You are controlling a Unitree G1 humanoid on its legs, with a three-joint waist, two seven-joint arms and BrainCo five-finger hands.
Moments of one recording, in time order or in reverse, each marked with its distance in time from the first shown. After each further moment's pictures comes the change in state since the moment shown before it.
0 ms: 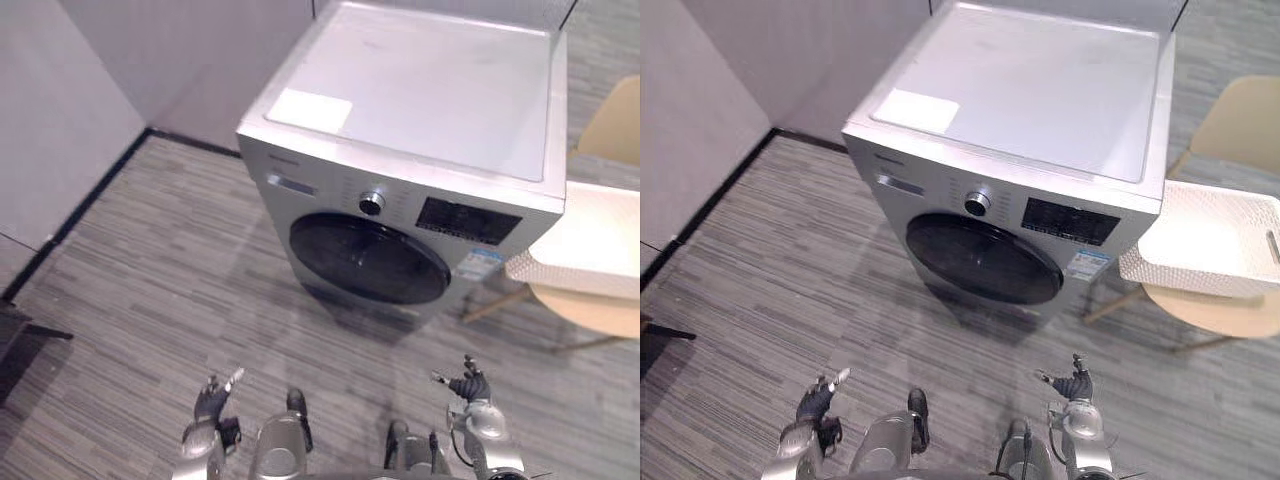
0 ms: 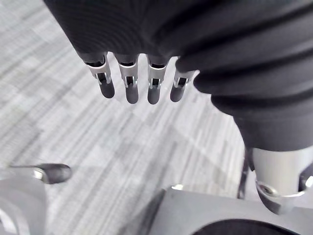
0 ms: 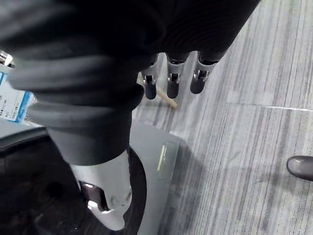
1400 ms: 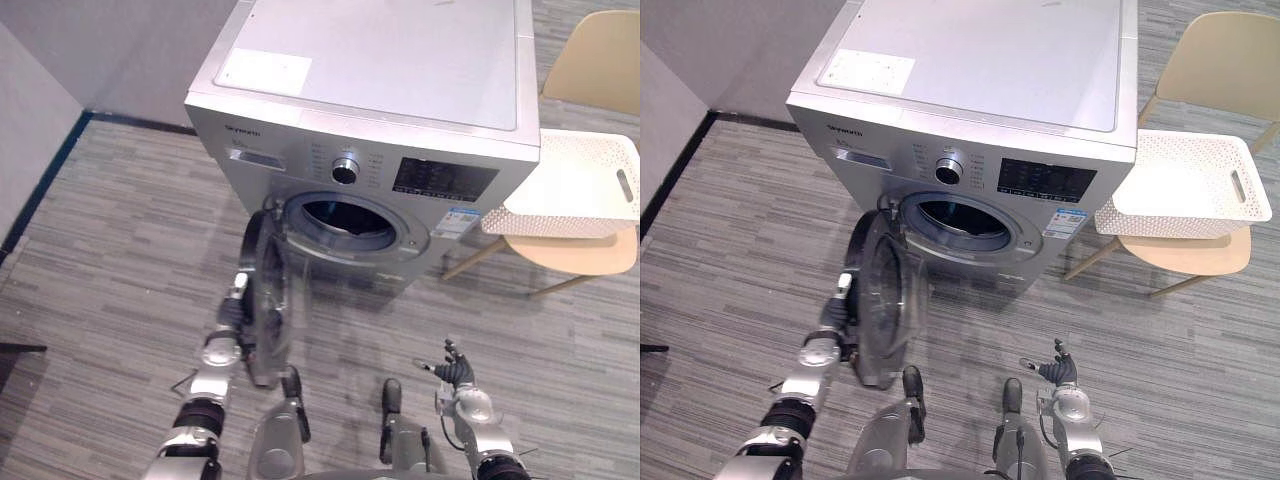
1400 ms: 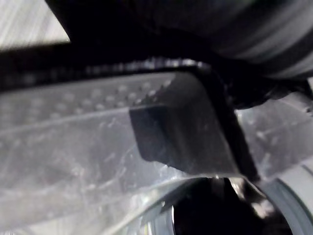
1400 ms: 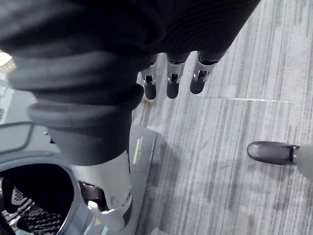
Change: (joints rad) left arm -0.469 0.007 -0.345 -0.146 0.018 0.005 0.053; right arm -0.086 -0.010 0.081 0.031 -0.009 0.003 0.039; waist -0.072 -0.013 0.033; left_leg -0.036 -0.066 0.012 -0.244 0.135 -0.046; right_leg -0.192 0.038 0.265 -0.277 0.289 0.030
